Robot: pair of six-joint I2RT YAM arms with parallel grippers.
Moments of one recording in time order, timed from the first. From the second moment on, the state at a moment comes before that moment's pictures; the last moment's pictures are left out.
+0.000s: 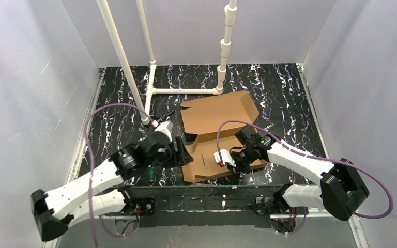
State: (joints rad) left arm -0.95 0.93 0.80 -0.65 -0.09 -0.94; right arm 0.73 1.22 0.68 -0.71 -0.62 -1.06
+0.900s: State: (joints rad) left arm -1.11 1.25 0.65 -0.32 -0.31 -1.41; right arm 0.77 1.32 0.71 -0.48 -0.56 -0.72
